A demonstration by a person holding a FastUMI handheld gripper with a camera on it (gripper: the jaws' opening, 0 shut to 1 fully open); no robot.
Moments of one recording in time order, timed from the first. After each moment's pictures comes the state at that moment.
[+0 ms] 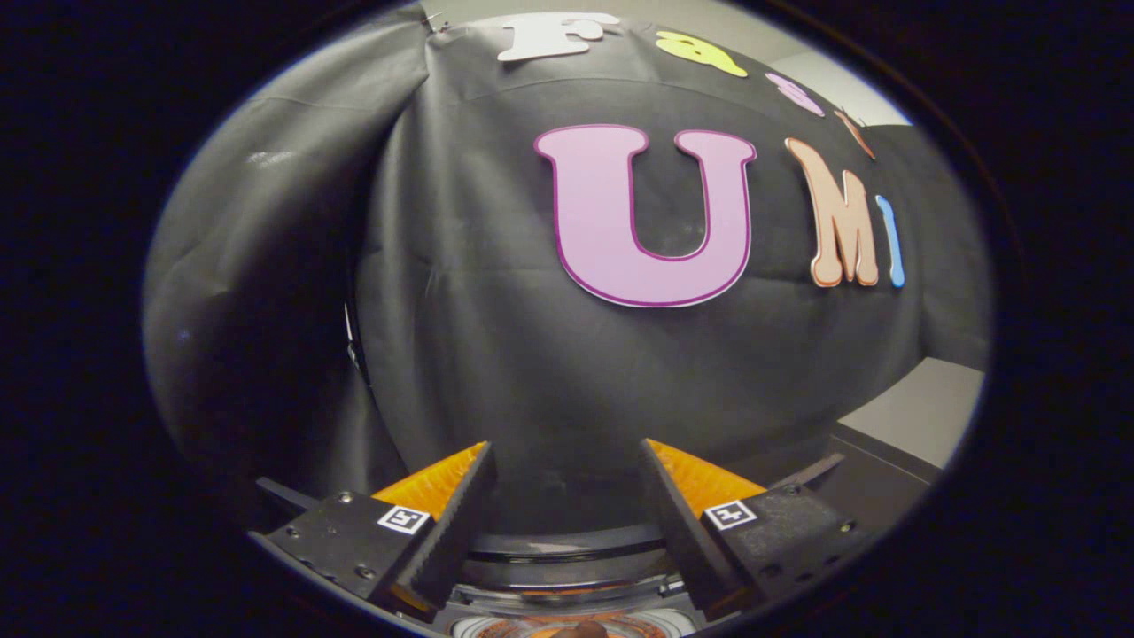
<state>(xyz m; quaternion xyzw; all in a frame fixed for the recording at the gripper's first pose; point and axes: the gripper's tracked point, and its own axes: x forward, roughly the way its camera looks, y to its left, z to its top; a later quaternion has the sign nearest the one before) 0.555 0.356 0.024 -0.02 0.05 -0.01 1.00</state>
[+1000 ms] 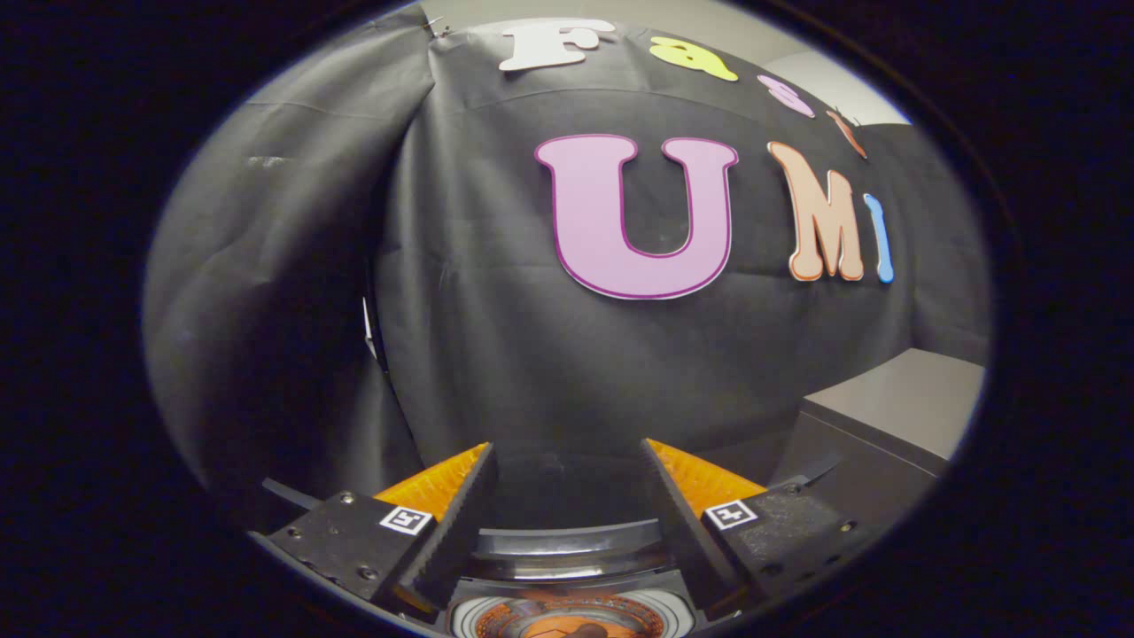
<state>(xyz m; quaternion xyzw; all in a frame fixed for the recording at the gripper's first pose) 0.556 0.352 0.027 -0.01 0.05 -0.02 1.00</state>
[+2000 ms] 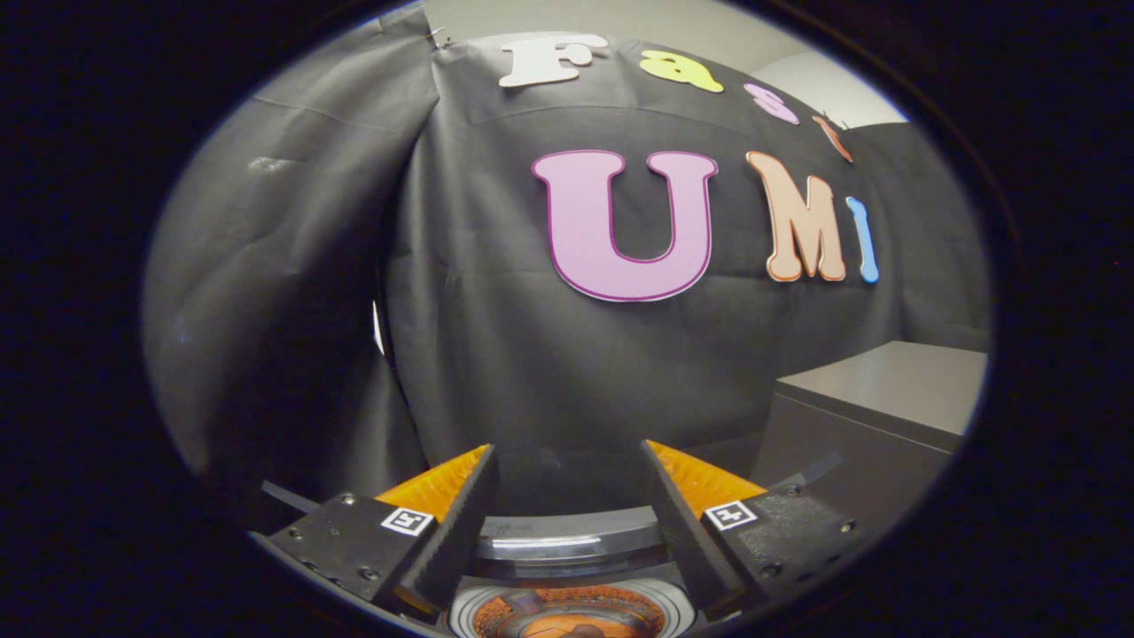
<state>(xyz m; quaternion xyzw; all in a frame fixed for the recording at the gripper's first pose) 0.554 0.356 0.024 0.00 0.03 -0.02 1.00</state>
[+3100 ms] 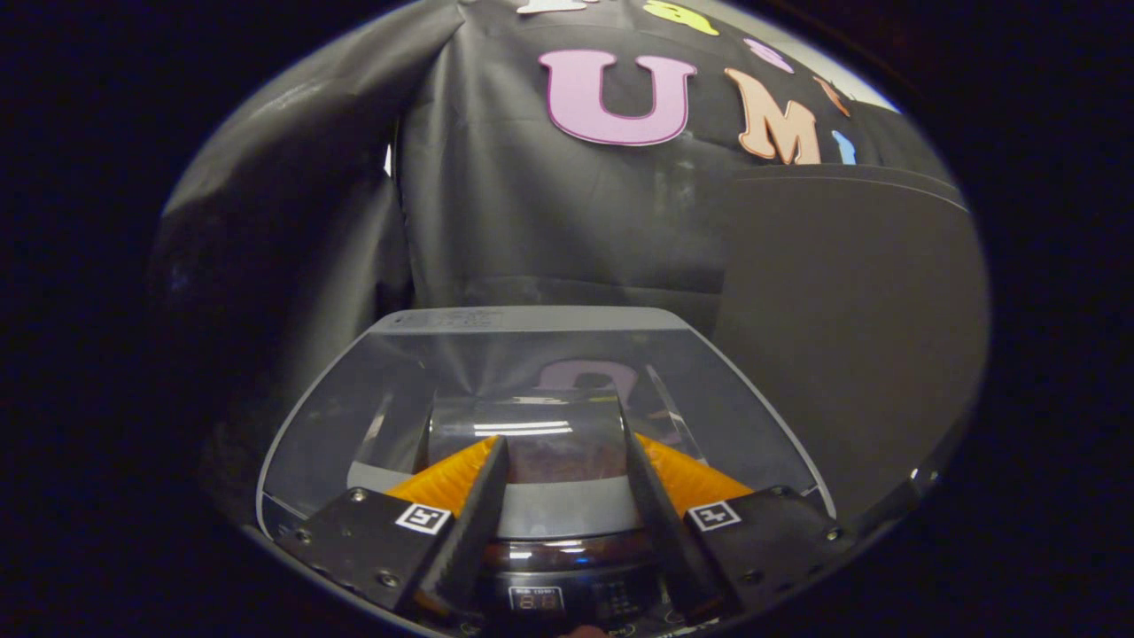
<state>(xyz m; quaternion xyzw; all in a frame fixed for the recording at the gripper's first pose) 0.436 0.296 -0.192 -0.03 0.18 -0.04 0.98</state>
